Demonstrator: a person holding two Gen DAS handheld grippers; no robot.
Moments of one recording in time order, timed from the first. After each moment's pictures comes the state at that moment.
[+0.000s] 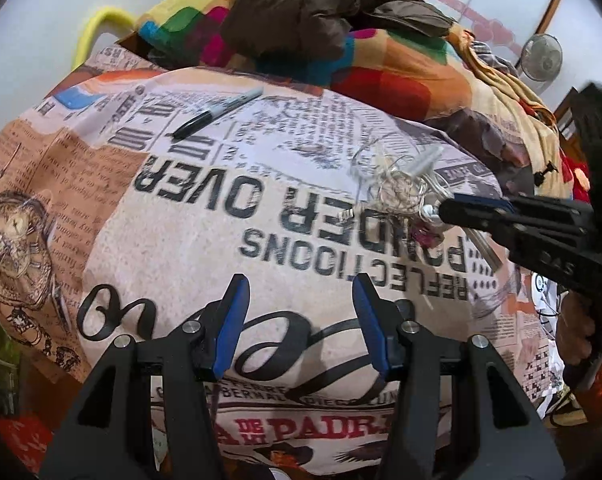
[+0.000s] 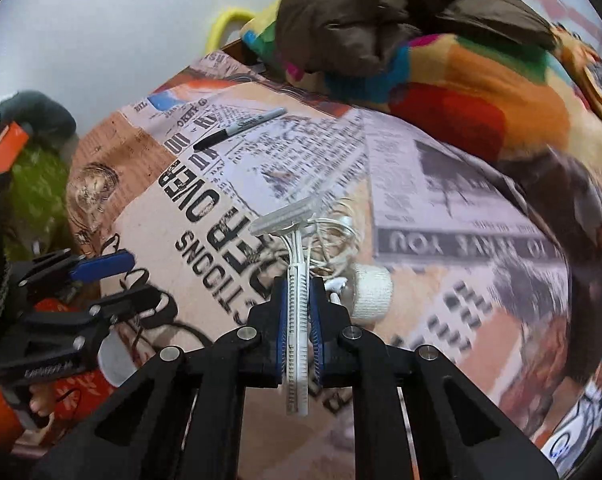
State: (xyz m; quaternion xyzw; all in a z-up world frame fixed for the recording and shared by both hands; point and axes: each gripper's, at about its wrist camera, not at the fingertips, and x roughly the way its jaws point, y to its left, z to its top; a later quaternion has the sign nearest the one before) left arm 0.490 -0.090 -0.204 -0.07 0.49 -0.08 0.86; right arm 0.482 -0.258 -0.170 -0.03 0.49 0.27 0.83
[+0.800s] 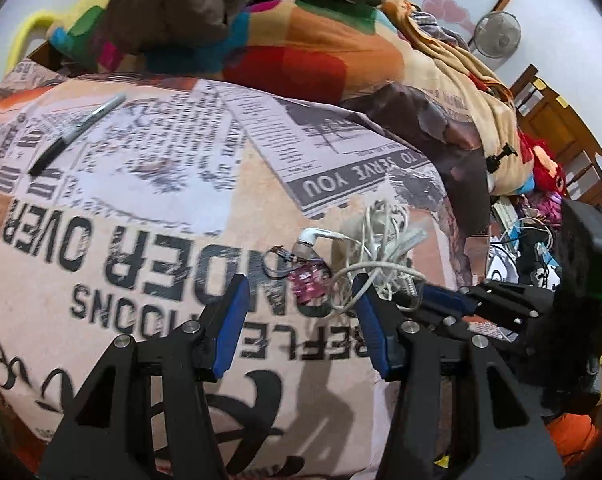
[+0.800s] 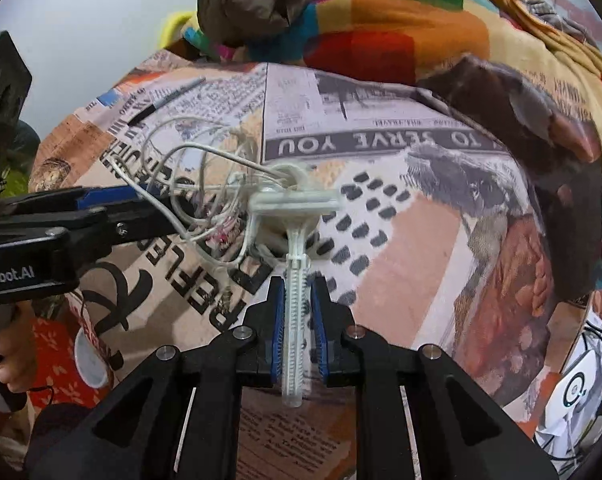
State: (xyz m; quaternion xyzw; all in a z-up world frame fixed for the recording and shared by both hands) left arm 0.541 -0.186 -0.217 -0.08 0.50 -0.18 0.84; right arm 0.466 -0.323 -0.217 -0.01 0.50 0.20 0.84
